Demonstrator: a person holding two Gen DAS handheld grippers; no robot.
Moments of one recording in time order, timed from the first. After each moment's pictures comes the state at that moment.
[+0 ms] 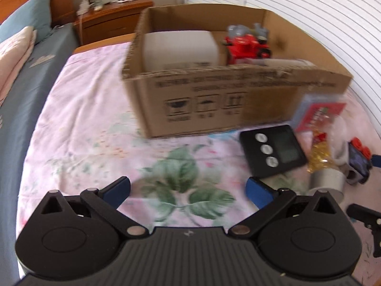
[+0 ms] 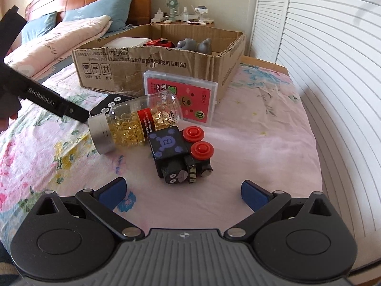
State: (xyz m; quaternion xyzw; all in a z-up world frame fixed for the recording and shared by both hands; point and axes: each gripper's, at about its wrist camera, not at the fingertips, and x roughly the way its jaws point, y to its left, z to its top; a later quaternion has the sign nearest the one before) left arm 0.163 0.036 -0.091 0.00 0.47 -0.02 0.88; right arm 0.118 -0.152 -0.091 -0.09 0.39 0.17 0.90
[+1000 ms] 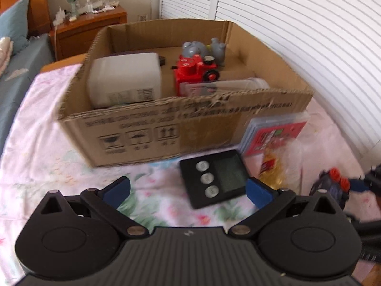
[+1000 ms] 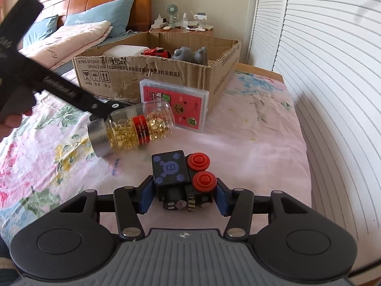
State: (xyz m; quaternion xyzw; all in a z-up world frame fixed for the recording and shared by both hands) left arm 0.181 -0.005 -0.076 -0.02 0.45 -0.09 0.89; right arm 0.110 -0.161 -0.084 -0.09 0.37 0.17 0.91
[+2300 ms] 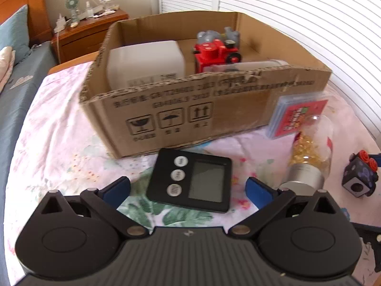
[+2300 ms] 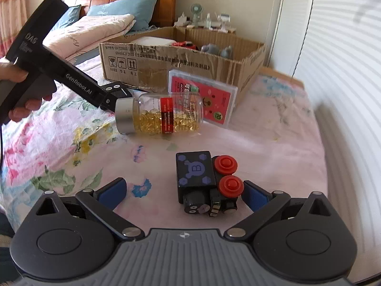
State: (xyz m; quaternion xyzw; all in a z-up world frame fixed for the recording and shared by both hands) left arm 0.176 0.018 -0.092 0.03 0.45 -0.09 0.89; right arm 0.103 -0.152 -0.091 -0.11 0.37 0.22 0.90
